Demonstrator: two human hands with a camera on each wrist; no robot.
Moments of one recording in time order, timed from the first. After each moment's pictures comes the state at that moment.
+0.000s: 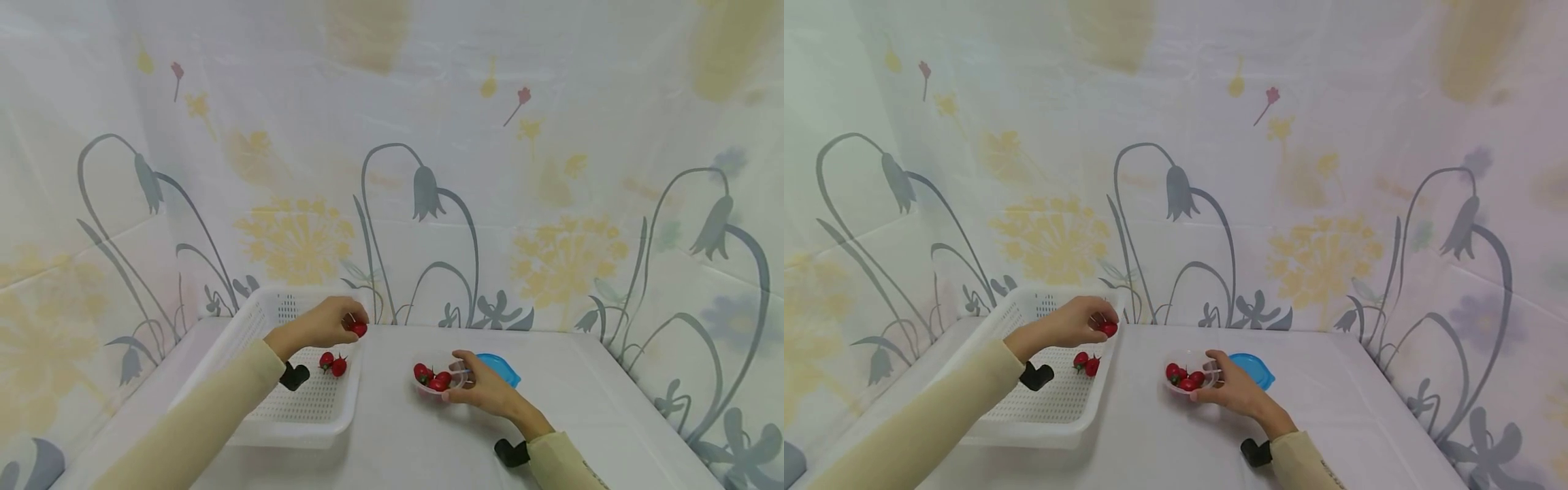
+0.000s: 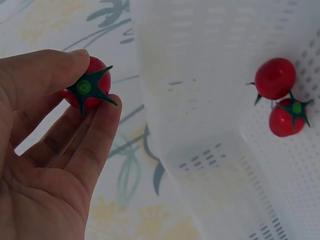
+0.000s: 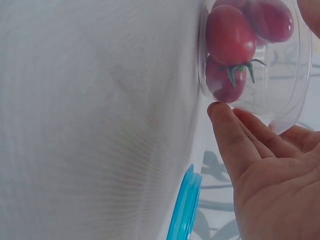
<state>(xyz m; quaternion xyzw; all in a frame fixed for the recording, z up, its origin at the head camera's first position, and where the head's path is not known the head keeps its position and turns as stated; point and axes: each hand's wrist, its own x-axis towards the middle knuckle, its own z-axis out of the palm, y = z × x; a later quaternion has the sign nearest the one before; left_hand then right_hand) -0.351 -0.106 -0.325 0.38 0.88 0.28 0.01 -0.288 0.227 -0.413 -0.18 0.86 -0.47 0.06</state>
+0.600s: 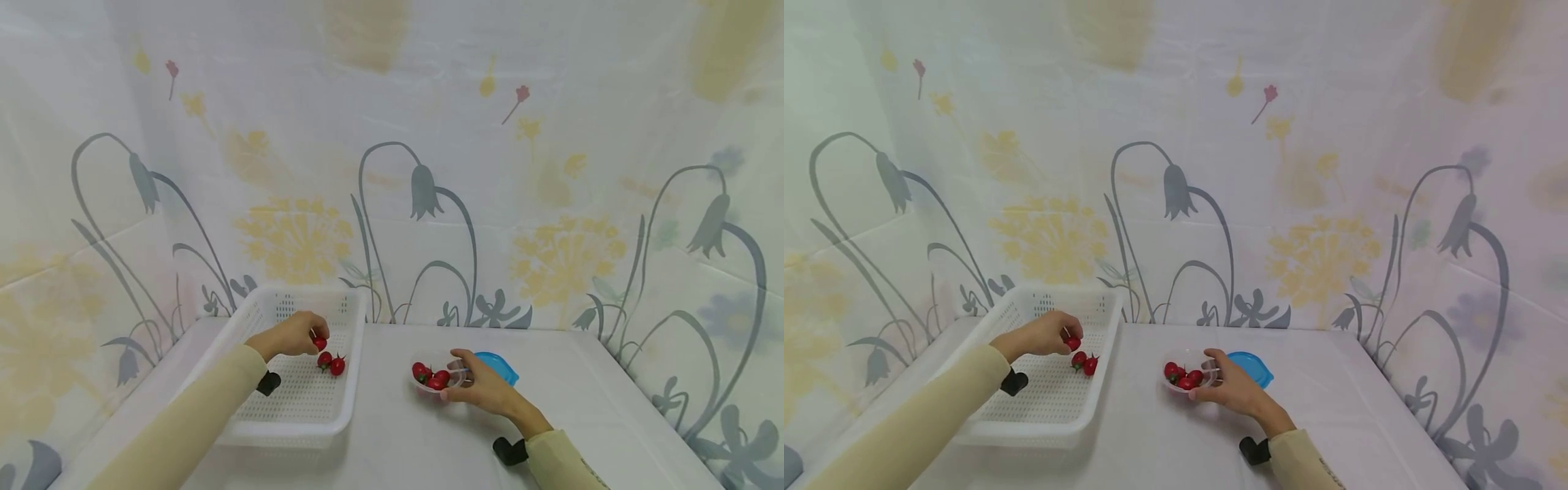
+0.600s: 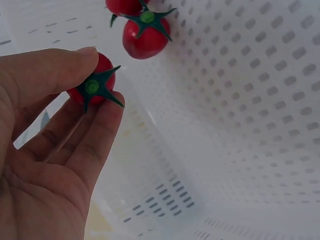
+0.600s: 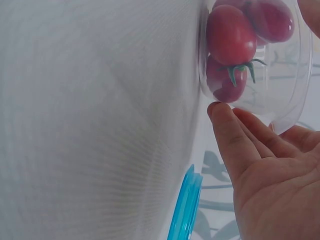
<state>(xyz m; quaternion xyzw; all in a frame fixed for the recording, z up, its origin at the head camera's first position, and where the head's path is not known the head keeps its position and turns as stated) -0.378 -0.158 -0.372 0.25 0.93 0.27 0.06 -0.287 0.228 -0.412 -0.19 0.86 -0.47 0.05</state>
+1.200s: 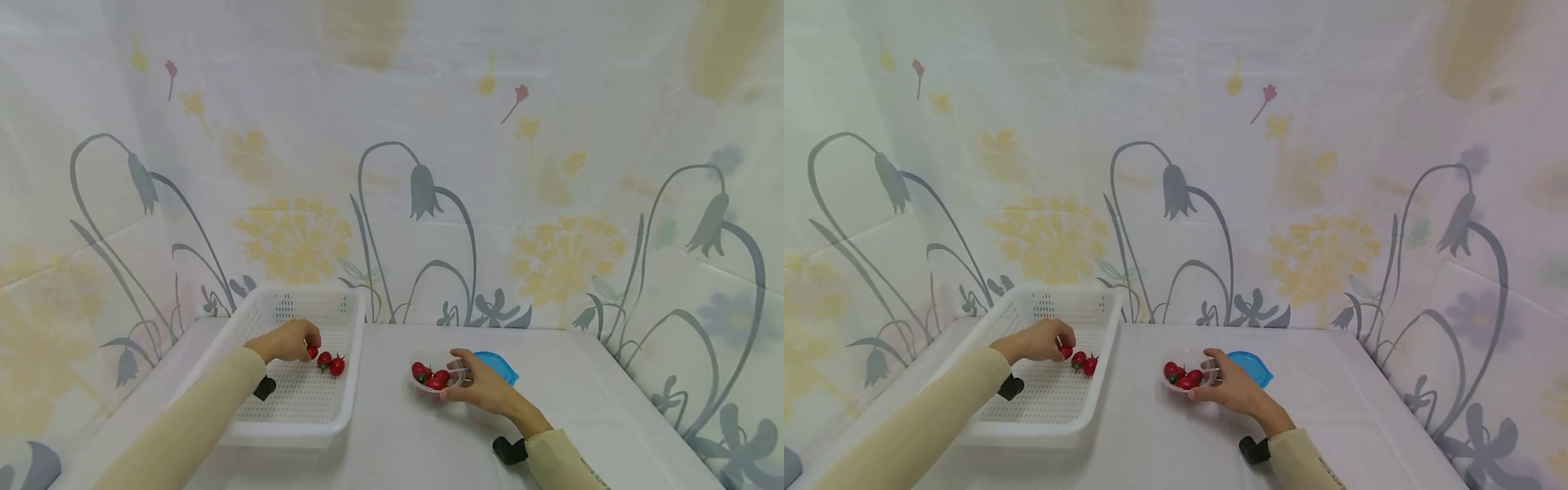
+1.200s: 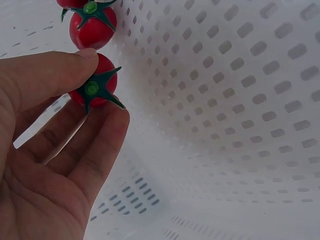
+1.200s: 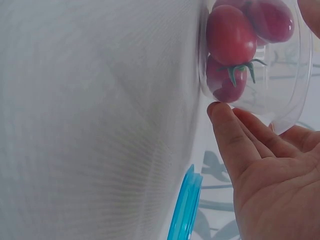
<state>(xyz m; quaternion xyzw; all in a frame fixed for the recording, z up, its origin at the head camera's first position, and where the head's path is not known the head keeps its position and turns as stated) -0.377 -0.164 -0.382 0.20 0.95 0.21 0.08 -0.312 0.238 -0.444 -0.17 0.87 -0.46 0.04</state>
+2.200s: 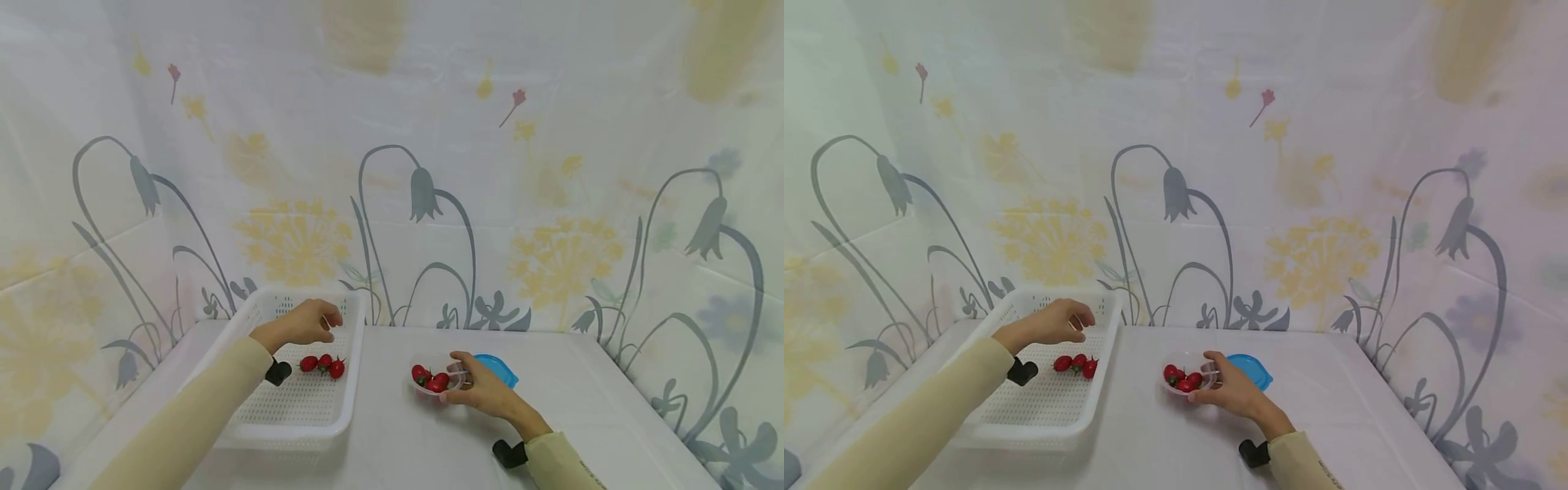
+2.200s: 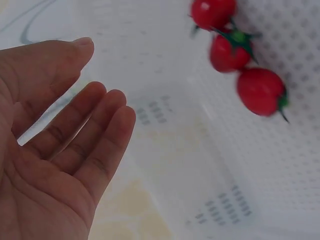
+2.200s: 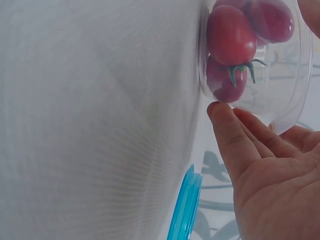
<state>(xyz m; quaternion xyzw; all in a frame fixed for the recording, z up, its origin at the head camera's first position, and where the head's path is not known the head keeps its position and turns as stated) -0.372 -0.140 -0.340 0.30 0.91 0.27 0.04 -0.308 0.238 -0.440 -0.18 0.87 -0.46 0.05</state>
